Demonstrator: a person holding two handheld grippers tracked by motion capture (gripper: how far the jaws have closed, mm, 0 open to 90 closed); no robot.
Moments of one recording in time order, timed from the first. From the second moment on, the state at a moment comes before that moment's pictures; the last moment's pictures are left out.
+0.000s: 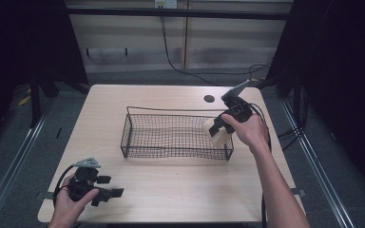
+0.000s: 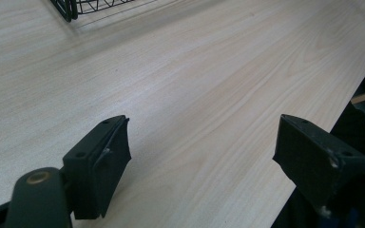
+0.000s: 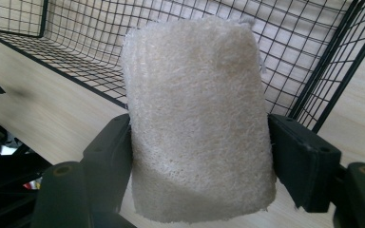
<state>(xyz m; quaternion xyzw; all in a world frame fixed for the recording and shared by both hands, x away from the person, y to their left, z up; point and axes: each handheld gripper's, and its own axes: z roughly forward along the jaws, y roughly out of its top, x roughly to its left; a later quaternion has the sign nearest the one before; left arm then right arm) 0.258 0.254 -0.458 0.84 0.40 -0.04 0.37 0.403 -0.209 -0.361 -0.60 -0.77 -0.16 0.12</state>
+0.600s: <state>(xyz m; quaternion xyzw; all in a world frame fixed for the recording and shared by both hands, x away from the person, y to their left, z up) 0.258 0.254 -0.458 0.84 0.40 -0.04 0.37 0.409 -0.205 -0.384 -0.64 -0.75 -0.15 0.10</state>
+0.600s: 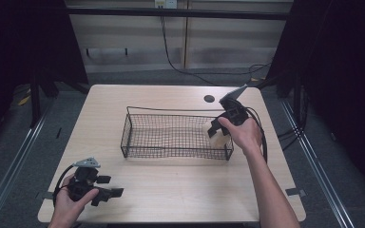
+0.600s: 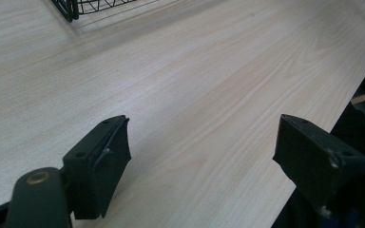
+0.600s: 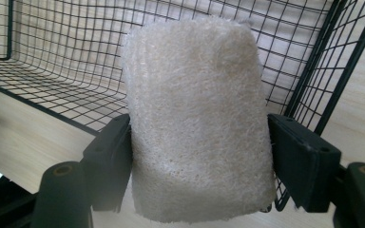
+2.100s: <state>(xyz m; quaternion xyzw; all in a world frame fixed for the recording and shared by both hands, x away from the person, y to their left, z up) 0.258 0.254 -0.458 0.84 0.40 -0.04 0.37 0.411 -0.184 -0.426 -0.69 -0.72 -0.08 0.07</state>
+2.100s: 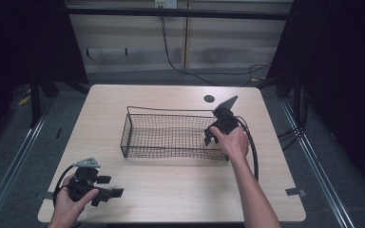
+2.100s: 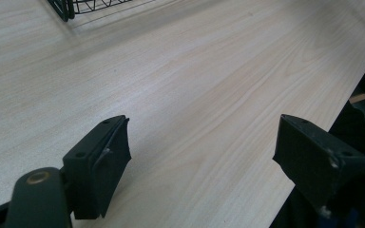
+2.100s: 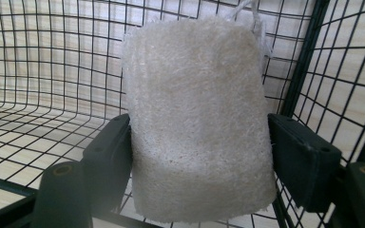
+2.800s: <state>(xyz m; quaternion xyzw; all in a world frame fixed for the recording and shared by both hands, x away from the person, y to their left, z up) 0.258 0.255 -0.457 0.84 0.40 -0.04 0.37 0.416 -0.175 -0.439 -0.68 -0.73 -0.05 0.07</state>
